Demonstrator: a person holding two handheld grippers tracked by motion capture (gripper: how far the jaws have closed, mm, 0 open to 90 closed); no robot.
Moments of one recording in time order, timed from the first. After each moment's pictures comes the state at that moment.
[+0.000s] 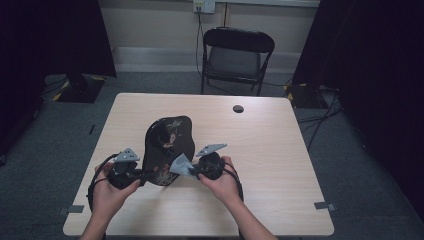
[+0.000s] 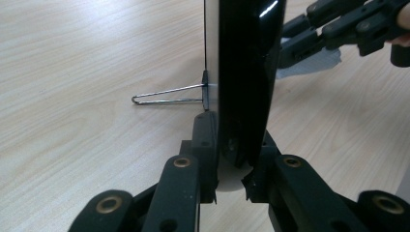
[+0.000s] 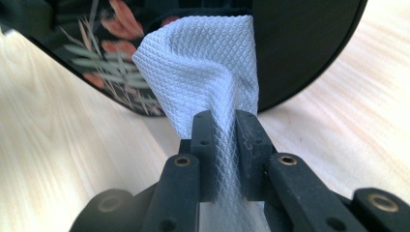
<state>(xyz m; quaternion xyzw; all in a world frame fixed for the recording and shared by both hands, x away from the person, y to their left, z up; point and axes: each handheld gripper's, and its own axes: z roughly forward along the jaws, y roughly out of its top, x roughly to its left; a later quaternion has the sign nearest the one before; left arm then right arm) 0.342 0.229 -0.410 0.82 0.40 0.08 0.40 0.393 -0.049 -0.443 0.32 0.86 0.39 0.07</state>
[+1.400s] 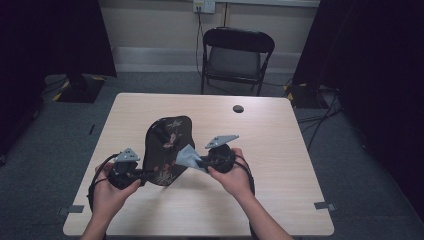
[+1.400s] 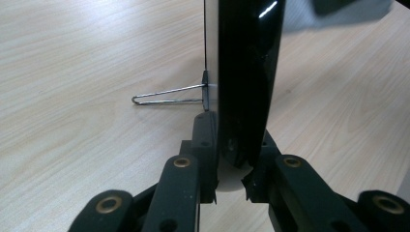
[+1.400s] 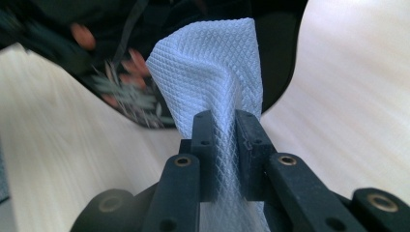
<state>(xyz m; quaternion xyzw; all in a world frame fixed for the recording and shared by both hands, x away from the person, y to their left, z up) 0.341 0.227 -0.410 0.82 0.40 0.09 0.40 0.393 -0.072 -0.395 0.30 0.86 0.40 0.09</state>
